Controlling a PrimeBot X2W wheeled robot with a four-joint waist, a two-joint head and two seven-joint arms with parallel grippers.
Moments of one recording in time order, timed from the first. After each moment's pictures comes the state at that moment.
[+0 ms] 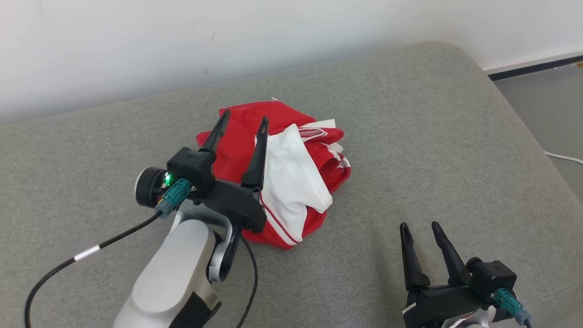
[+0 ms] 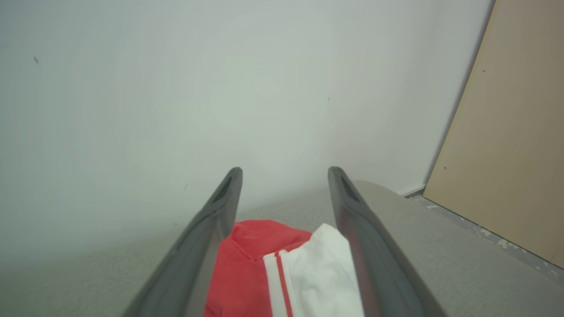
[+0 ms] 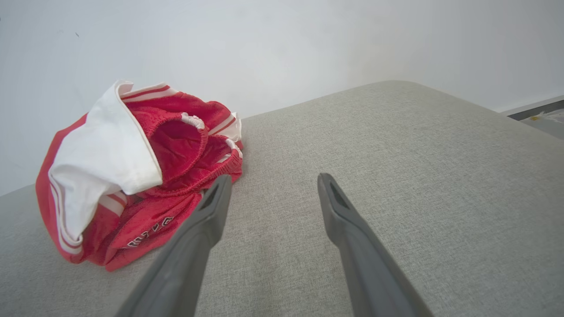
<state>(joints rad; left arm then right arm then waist) -0.68 0.08 -0.46 0.51 -0.43 0.01 -0.25 -0.12 -0.05 0.05 0.31 0.24 0.13 -0.26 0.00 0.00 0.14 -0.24</state>
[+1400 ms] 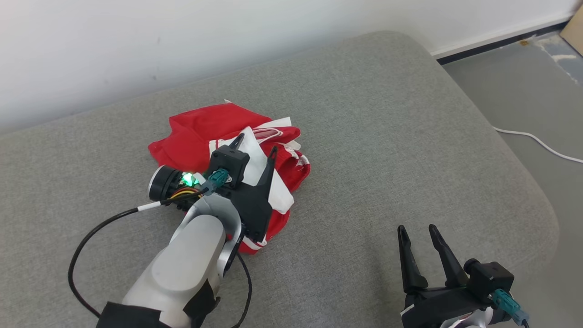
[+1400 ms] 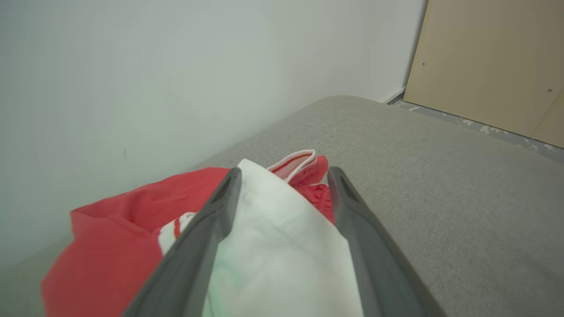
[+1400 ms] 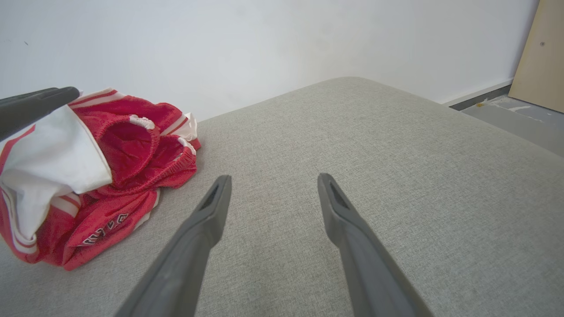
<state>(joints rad) -0.81 0.07 -0.62 0.82 -0.38 0.00 -0.17 -0.12 -0.05 0.06 0.32 0.26 0.13 -0.26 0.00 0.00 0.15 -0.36</state>
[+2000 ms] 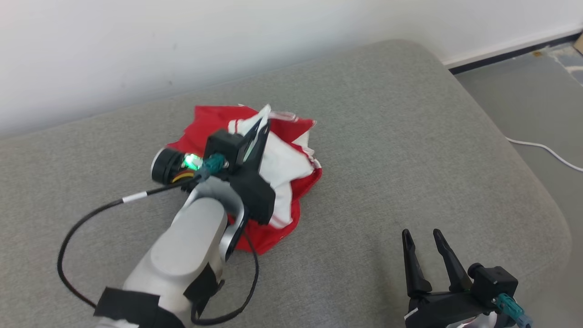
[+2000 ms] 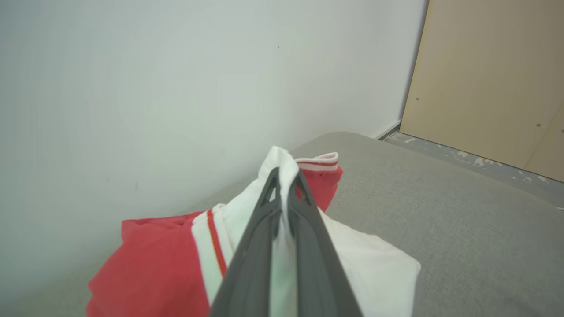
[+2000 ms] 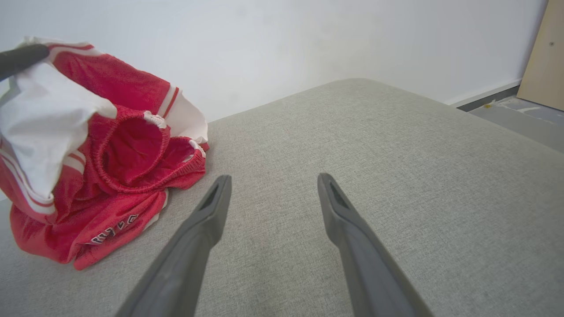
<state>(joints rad) -0.86 0.06 -0.62 0.82 -0.43 -0.04 -0.22 -0.11 -0.05 0.04 0.32 0.26 0.13 -0.26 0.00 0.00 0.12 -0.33</state>
